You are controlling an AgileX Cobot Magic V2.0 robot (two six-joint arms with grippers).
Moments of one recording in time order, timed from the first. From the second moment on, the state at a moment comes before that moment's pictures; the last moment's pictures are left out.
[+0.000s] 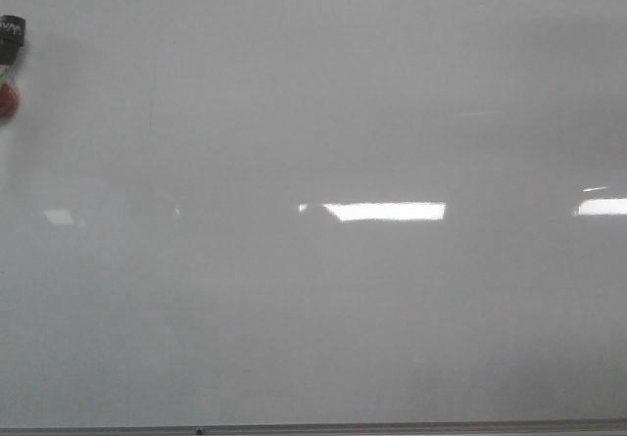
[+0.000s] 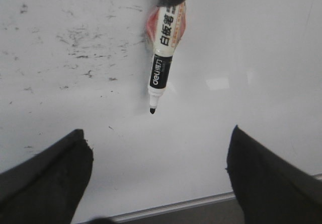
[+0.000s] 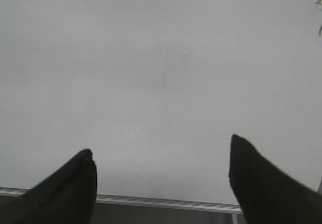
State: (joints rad) left arm 0.00 1.11 -0.78 -0.26 0.57 0.34; right arm 0.01 0.59 -0.67 0.06 0.68 -0.03
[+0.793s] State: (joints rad) left arm -0.09 1.45 -0.80 -0.19 0.17 0.35; right arm 0.01 0.59 -0.67 0.06 0.69 -0.03
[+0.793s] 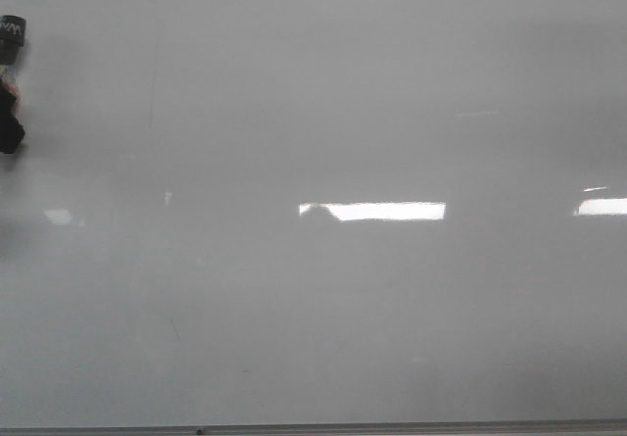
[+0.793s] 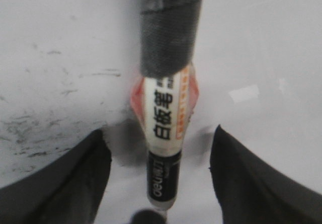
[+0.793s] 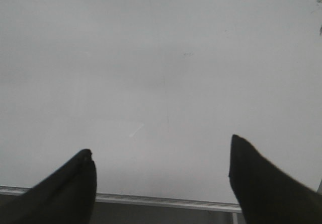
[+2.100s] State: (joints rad) left arm -0.20 1.30 -1.16 -0.21 0.98 0.62; right arm 0.01 0.74 -0.84 0.06 0.78 -0.04
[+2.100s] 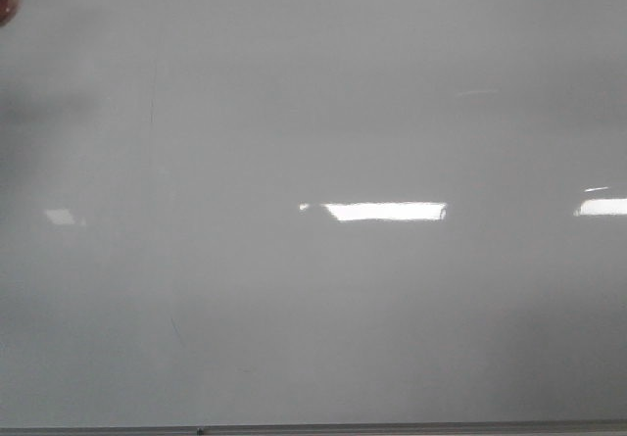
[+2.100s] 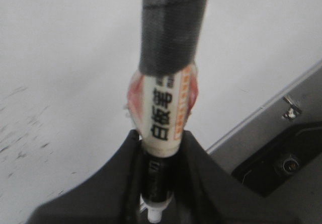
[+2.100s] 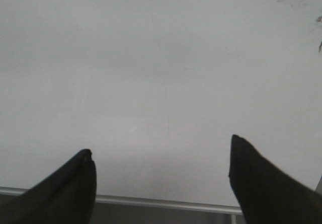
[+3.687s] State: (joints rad) left arm -0.76 1.47 -1.23 -0.25 1.05 0.87; right arm 0.57 1.34 -1.11 0.66 0.94 -1.07
